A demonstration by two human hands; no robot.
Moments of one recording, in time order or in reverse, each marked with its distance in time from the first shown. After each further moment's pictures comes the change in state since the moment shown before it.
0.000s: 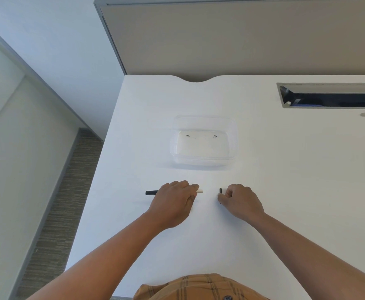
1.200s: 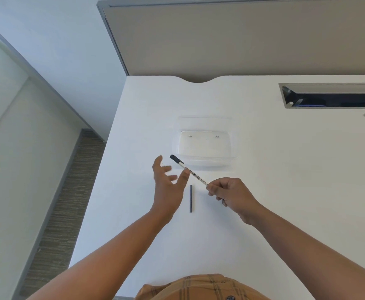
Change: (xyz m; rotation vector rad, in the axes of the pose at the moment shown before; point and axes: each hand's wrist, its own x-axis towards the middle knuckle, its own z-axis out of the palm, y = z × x) left_hand 0.010 0.013 -0.015 -1.100 0.388 -0.660; right_hand -0.013 -0.030 -0.009 0.745 -0.225 -0.102
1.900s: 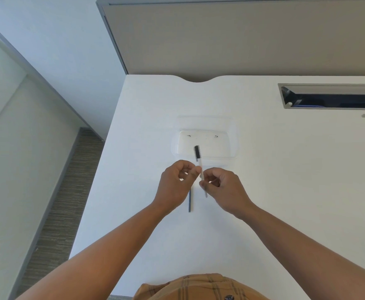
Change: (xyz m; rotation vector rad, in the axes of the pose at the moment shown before) left_hand 0.009 0.014 0.005 0.190 -0.173 0.170; right_hand -0.004 -0.020 0.014 -0.227 0.089 -0.326
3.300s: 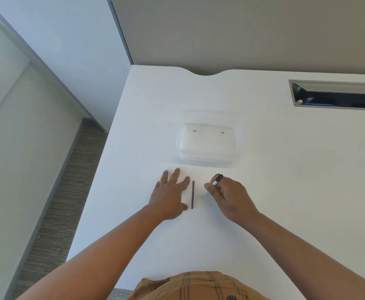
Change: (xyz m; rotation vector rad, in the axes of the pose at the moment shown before) left_hand 0.003 -0.065 -0.012 0.991 -0.396 -0.037; right_hand -0.004 0.038 0.007 -0.405 -0.040 -0.134
